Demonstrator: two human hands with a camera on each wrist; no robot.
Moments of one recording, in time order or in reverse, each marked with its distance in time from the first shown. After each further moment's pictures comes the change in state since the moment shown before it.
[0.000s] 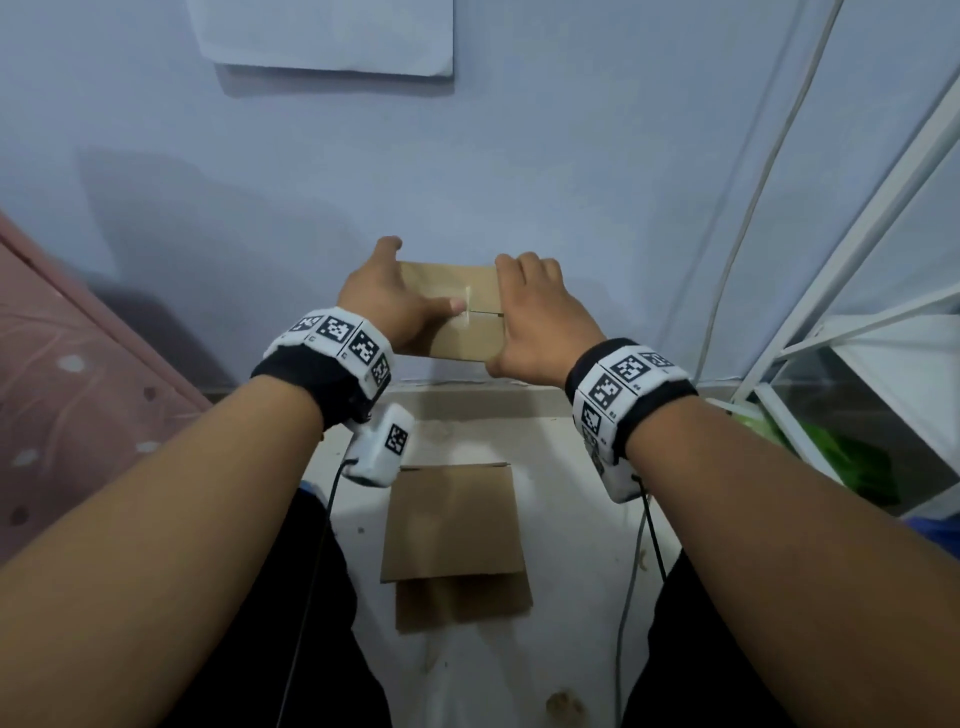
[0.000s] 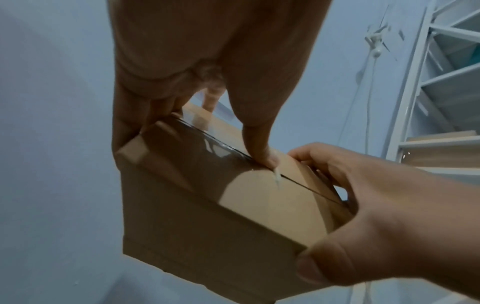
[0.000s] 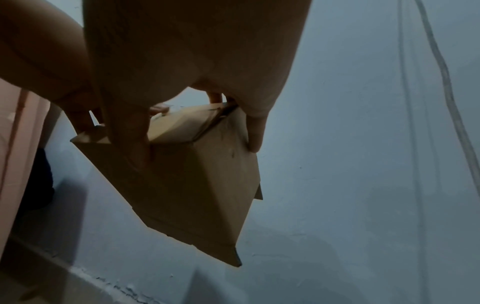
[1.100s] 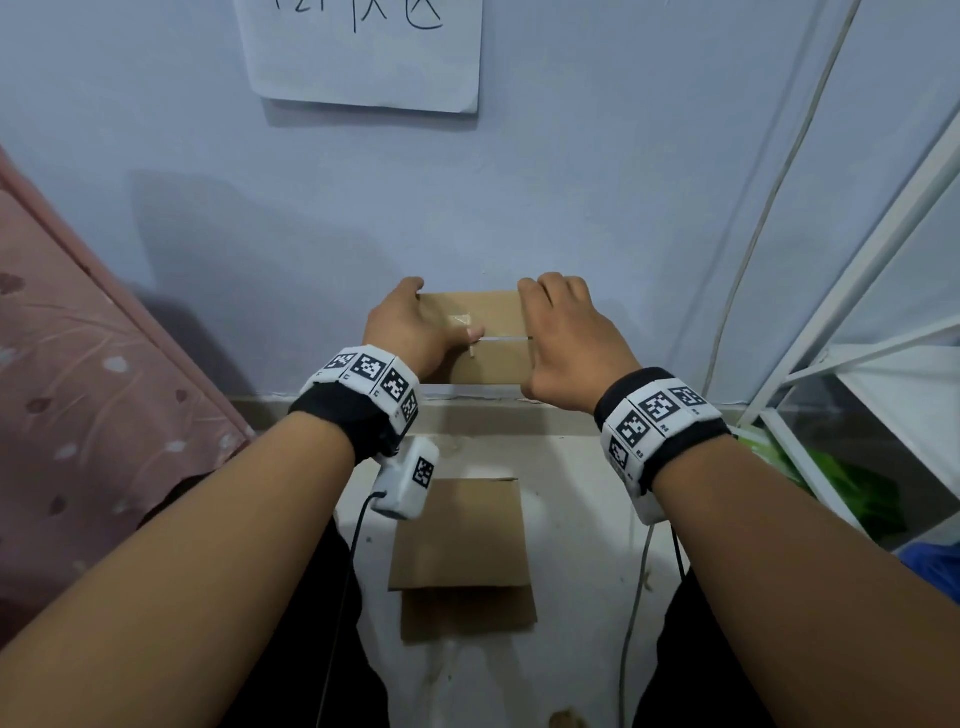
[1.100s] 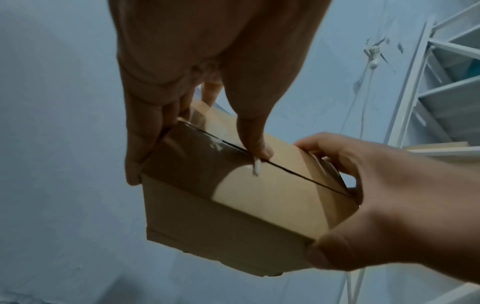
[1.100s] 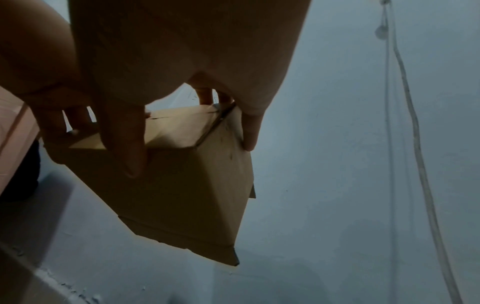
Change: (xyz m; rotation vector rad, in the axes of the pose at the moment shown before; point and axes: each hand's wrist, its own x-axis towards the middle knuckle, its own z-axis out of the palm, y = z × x) left_hand -0.025 -0.002 0.002 -0.085 0.040 -0.023; right_hand -0.022 0.003 -0.016 -0.098 0.037 -0.048
